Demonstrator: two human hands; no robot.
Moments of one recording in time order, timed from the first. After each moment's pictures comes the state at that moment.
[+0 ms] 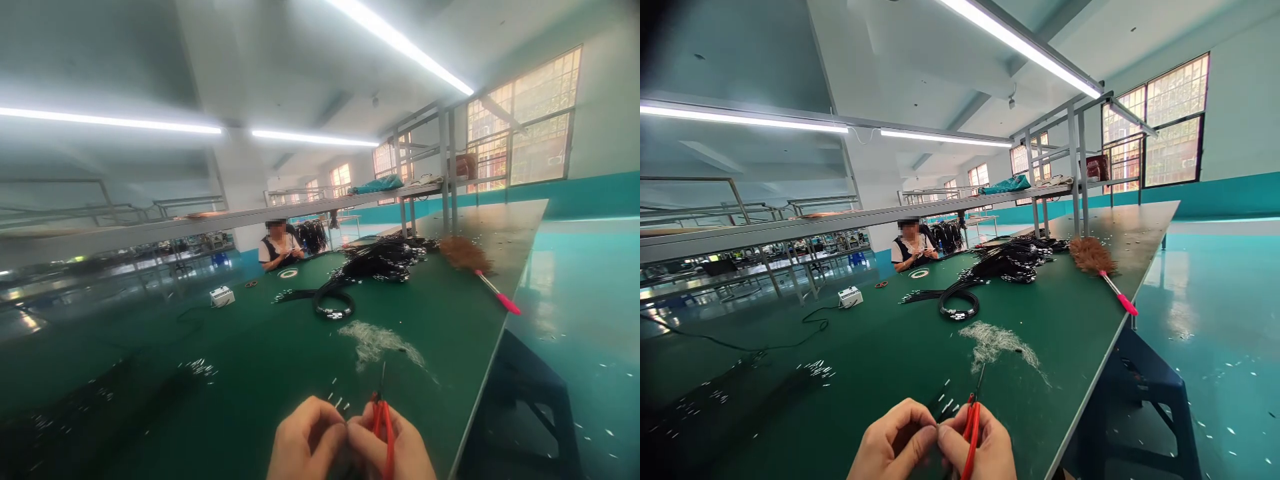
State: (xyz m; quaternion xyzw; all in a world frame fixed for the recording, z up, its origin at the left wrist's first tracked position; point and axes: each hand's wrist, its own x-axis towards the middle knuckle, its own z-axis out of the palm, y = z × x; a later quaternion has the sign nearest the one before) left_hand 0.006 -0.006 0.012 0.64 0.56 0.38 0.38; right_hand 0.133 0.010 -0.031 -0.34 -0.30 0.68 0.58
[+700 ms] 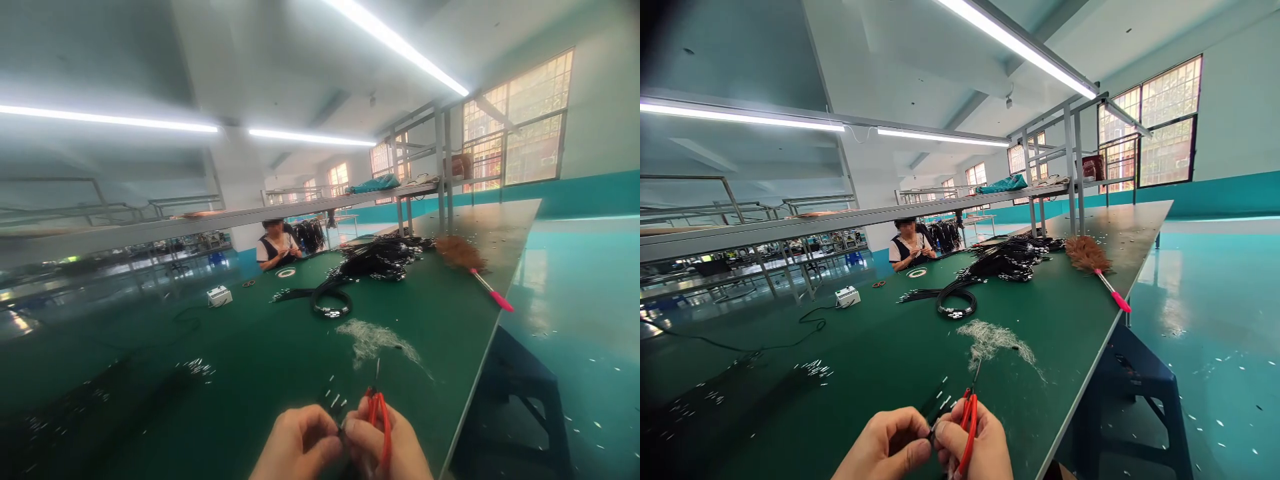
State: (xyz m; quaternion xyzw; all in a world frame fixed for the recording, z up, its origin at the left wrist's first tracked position) left_hand -0.009 -0.003 0.023 0.66 0.53 0.31 0.44; right_hand 0.129 0.013 -0.030 -0.31 -0.26 0.71 0.58
